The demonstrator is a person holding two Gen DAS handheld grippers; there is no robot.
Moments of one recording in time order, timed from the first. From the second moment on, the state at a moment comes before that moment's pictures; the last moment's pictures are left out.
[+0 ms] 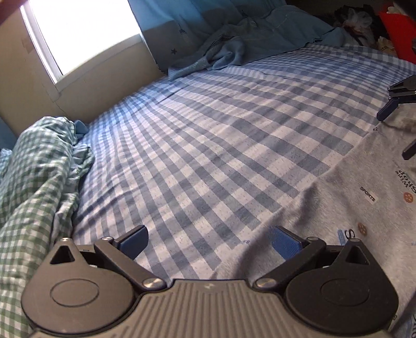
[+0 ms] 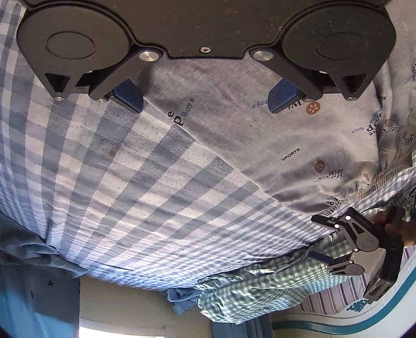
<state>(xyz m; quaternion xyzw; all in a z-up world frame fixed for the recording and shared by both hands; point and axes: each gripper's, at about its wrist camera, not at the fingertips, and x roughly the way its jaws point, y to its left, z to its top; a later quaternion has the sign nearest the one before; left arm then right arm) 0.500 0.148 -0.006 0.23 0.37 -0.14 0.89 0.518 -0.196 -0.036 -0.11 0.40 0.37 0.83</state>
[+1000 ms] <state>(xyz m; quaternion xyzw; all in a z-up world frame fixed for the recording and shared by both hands) 0.514 0.156 -0.014 0.11 0.40 -0.02 0.91 0.547 -0.163 -0.018 -0.17 0.34 0.25 0.89</state>
